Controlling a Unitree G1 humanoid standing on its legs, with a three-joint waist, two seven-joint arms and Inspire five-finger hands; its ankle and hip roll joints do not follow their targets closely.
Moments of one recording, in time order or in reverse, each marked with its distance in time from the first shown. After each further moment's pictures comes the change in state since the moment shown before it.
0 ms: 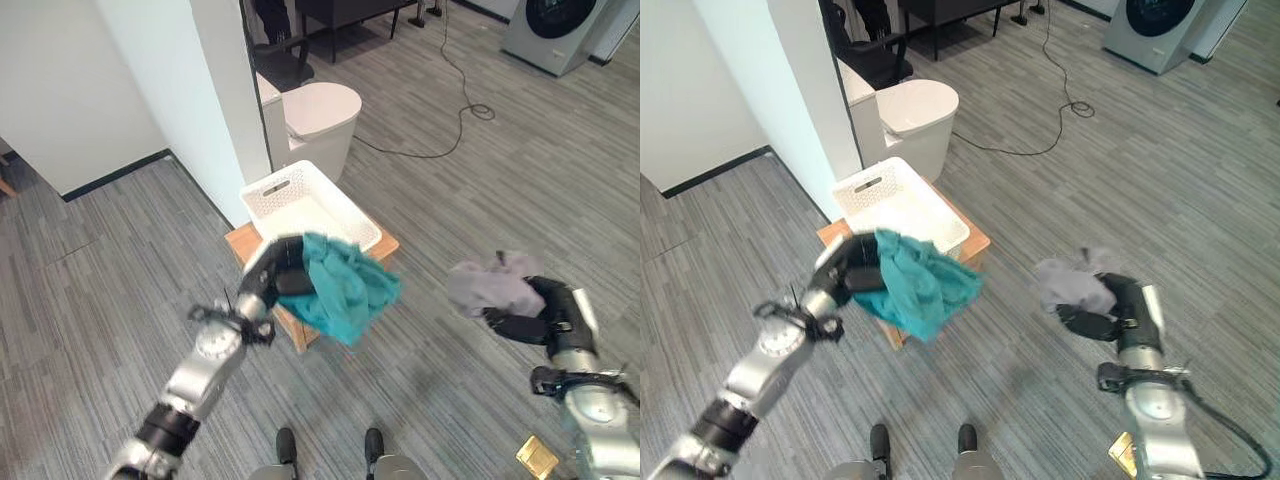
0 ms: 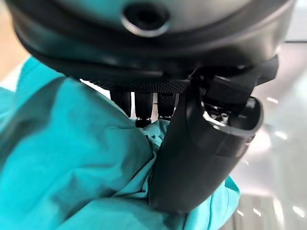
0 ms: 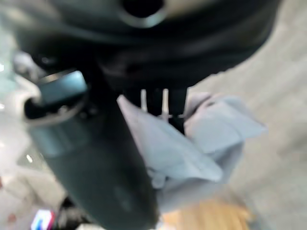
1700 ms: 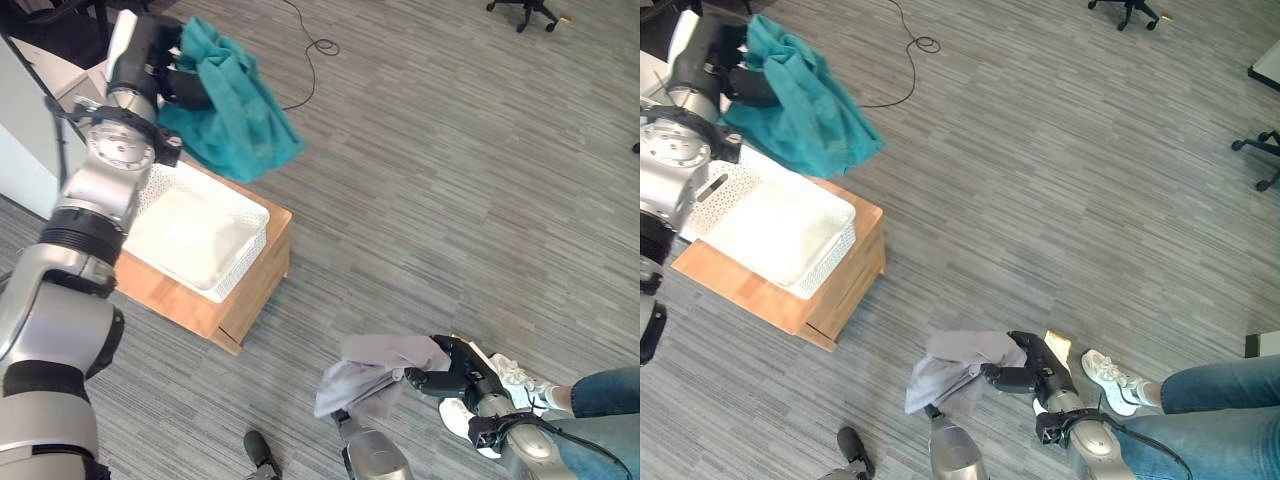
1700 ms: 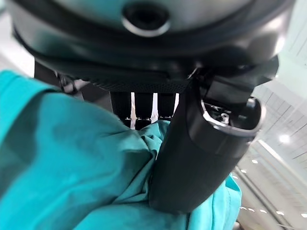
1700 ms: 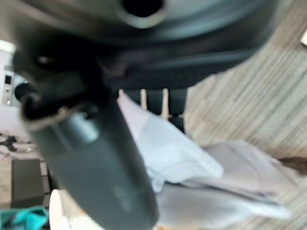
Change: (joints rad) left arm -0.892 0.379 -0.236 0.875 0.136 -0.041 0.127; right arm 0.111 0.079 0.231 0.032 0.116 0.010 0.170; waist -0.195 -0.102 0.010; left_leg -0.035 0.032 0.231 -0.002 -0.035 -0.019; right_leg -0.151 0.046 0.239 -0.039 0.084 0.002
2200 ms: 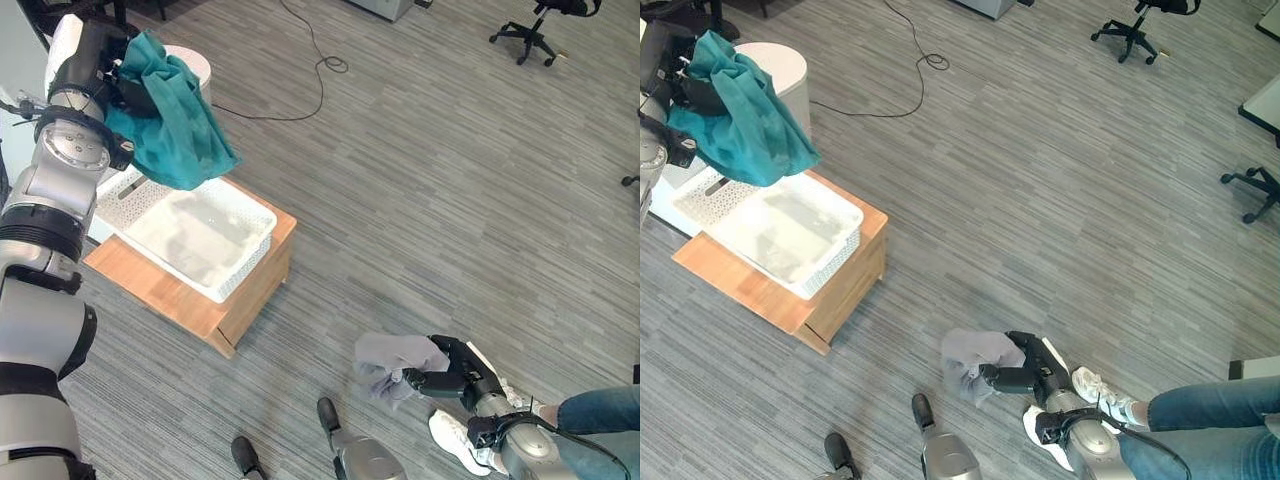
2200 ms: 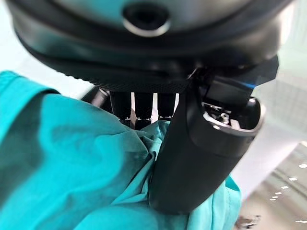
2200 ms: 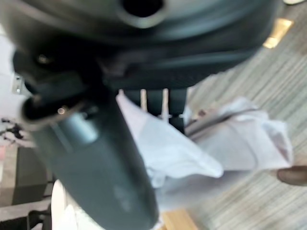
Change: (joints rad) left arm -0.020 0.067 -0.061 0.109 0.149 0.034 0.004; right arm 0.003 0.000 0.004 0.001 0.000 0.001 0.020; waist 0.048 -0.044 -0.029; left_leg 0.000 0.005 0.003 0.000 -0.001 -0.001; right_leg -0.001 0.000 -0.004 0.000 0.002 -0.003
